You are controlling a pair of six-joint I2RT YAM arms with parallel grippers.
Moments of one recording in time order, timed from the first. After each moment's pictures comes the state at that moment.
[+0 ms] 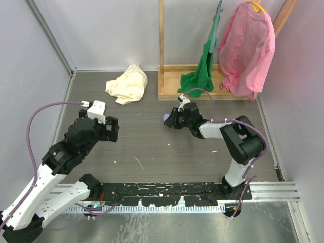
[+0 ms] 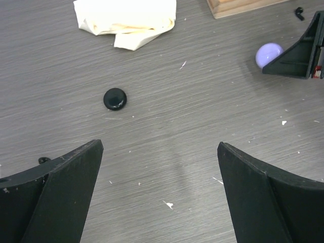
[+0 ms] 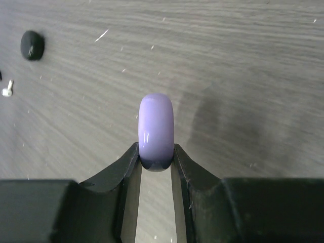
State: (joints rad) left arm -0.65 0.68 0.96 -0.71 -0.37 -0.13; right arm 0.52 1.72 0.75 0.44 -0.28 0.53
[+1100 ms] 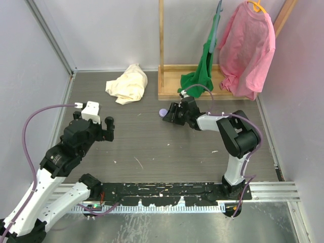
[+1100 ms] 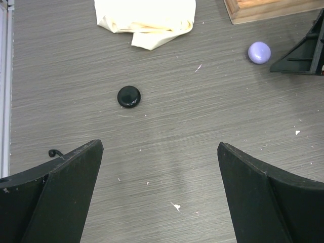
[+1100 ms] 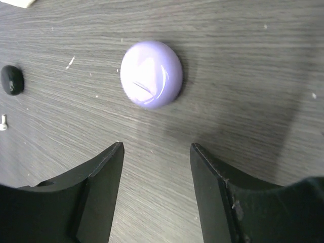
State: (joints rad) left arm -0.56 0.64 0.92 -0.71 -0.36 -0.12; right arm 0.47 1.87 0.95 0.27 -0.25 0.66
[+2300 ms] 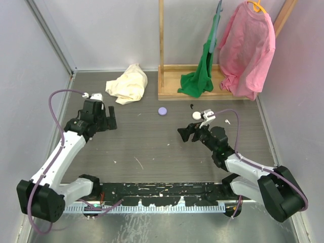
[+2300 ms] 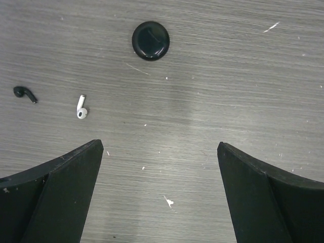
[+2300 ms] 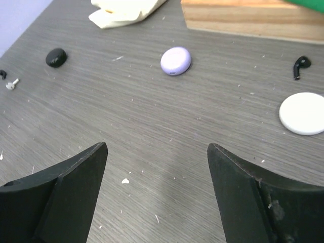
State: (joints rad) left arm -0.28 1.05 0.93 -0.69 -0.25 -0.30; right arm 0.47 1.08 0.25 0.65 -0.15 0.31
